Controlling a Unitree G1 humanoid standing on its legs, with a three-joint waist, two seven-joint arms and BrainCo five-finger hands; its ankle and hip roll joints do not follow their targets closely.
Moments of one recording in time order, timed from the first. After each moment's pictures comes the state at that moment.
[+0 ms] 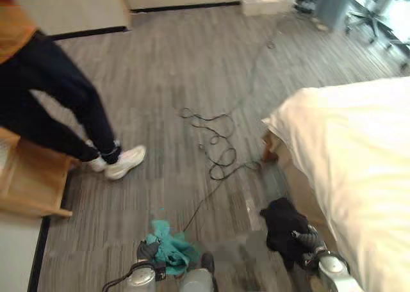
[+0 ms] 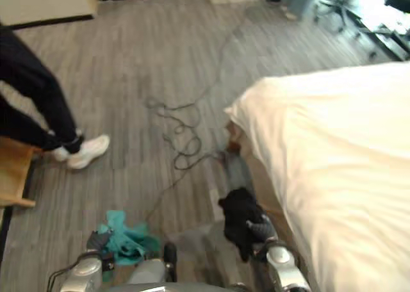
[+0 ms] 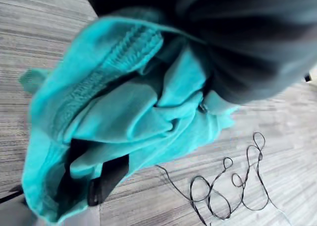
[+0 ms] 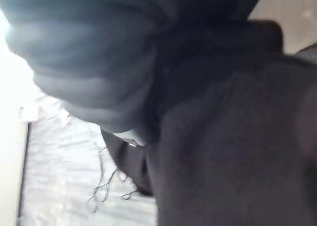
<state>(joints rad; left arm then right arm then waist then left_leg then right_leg) 0.04 0.26 -0.08 0.79 -0.20 -0.06 0.13 0.08 -0.23 0.13 0.70 0.17 -0.05 -0.09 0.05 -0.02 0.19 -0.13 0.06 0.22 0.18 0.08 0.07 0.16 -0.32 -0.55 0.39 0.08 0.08</state>
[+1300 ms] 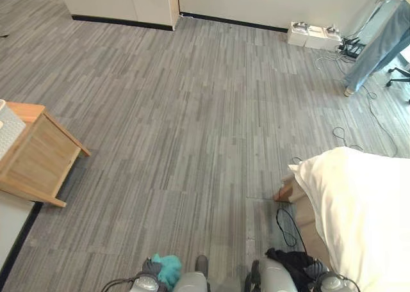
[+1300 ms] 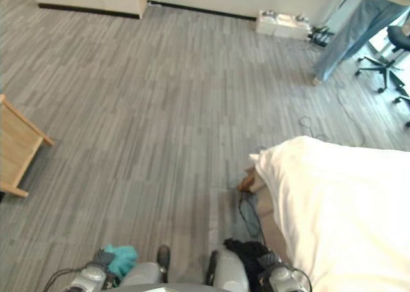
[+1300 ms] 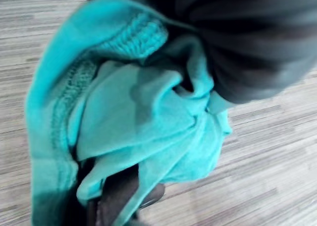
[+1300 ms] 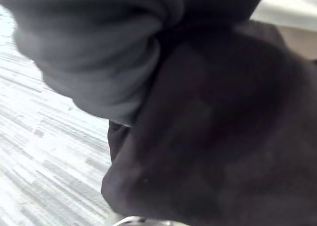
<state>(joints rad) -0.10 0.27 -0.19 1.17 0.05 -0.01 0.13 -0.05 -0.27 0.24 1.04 -0.04 0.01 -0.11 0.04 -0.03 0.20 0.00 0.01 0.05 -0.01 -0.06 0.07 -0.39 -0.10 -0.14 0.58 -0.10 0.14</state>
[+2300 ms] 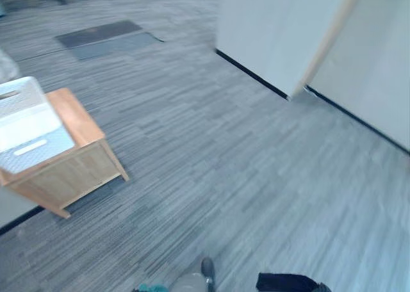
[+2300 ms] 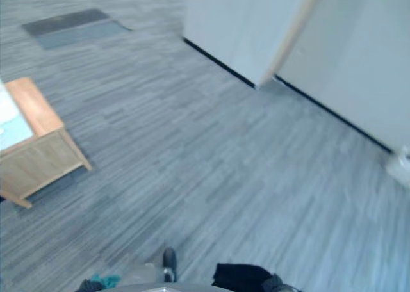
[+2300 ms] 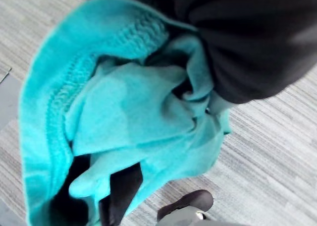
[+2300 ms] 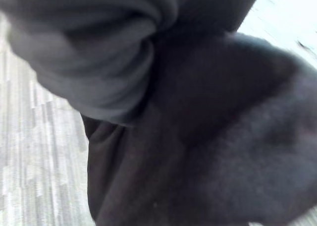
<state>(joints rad) 0.03 0.25 -0.07 1.30 0.06 0.00 0.14 0.03 -0.27 0.26 1.16 -0.08 0.01 -0.11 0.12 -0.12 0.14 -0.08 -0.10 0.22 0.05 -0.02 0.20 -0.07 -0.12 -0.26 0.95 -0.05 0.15</state>
